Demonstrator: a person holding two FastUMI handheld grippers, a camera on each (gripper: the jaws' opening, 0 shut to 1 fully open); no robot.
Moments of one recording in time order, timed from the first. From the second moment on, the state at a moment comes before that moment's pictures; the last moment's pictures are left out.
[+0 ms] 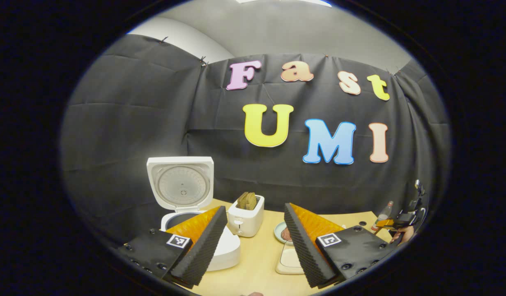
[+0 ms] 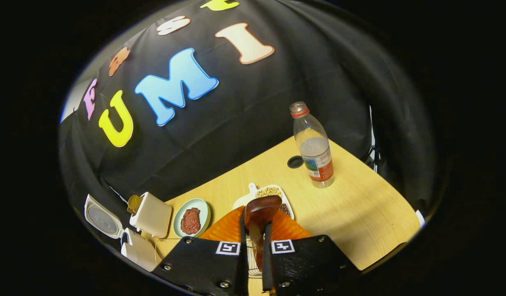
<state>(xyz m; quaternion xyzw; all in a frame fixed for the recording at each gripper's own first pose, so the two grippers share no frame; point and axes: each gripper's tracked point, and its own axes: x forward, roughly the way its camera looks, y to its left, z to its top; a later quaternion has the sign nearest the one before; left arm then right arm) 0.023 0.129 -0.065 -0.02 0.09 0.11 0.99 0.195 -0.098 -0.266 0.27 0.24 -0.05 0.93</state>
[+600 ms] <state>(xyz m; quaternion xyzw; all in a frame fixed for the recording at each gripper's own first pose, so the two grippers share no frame) 0.012 0.131 -0.041 0.02 0.04 0.06 1.00 0.164 0.003 -0.121 0.26 0.17 0.04 0.95</state>
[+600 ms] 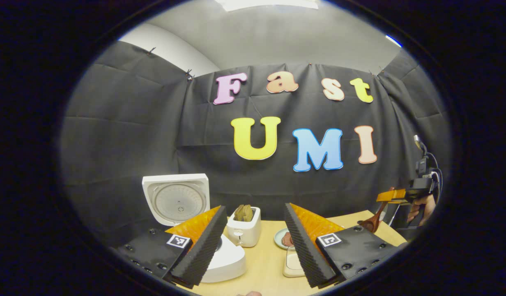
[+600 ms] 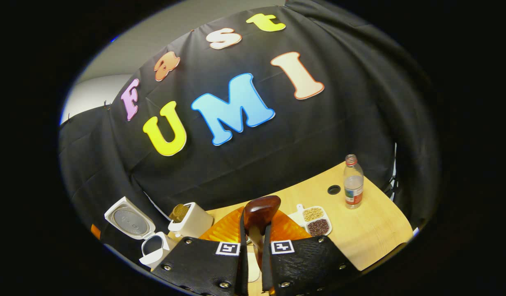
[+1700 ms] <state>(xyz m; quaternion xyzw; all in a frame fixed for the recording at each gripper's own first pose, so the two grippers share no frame) -0.022 0.229 -0.065 0.04 0.06 0.07 1.00 0.190 0.196 -0.290 0.18 0.27 0.04 0.95</state>
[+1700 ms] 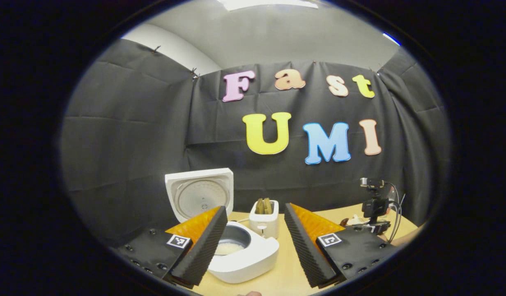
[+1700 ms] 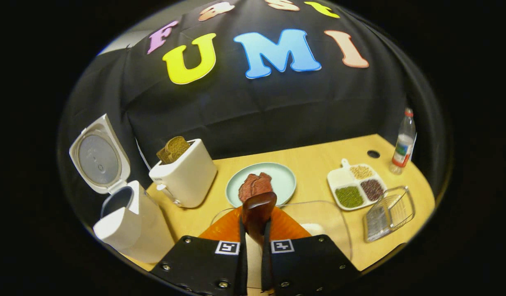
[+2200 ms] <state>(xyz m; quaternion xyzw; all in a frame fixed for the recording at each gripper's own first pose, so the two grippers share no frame) -0.014 0.238 -0.056 0.04 0.05 0.04 1.00 0.190 0.133 -0.280 0.43 0.24 -0.01 0.87</state>
